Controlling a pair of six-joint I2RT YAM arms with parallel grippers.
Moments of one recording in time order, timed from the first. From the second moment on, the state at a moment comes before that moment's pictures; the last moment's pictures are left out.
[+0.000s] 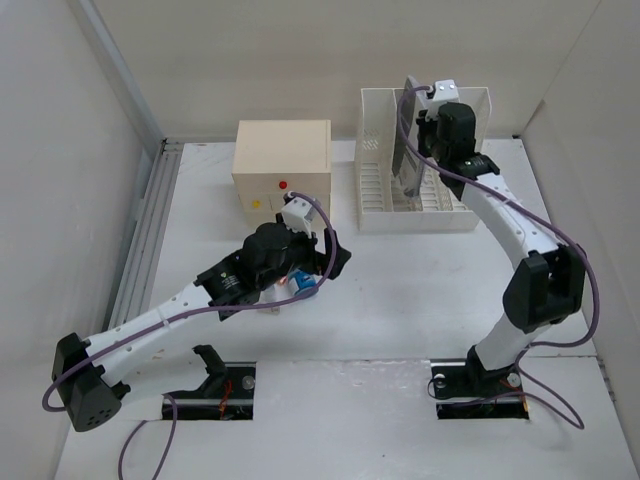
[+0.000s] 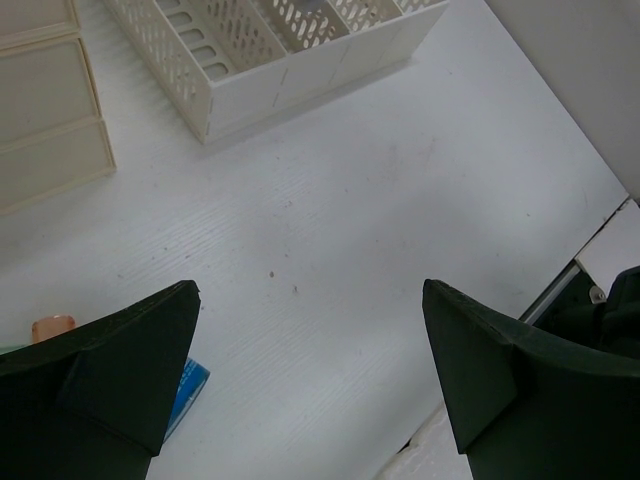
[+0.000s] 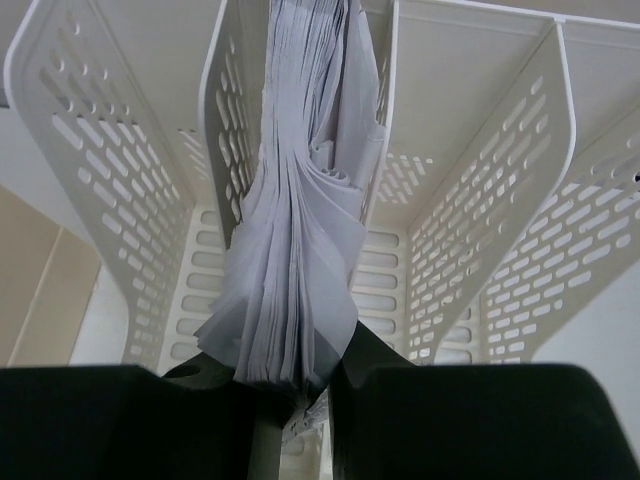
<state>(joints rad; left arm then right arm) -0.91 1.00 0.83 -0.15 -0.11 -0.42 0.27 1.66 1.54 -0.17 0.17 -0.02</state>
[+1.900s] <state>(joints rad) -0.42 1.32 1.03 -0.16 -0.13 -0.43 0.19 1.22 1.14 -0.37 -0.92 -0.21</state>
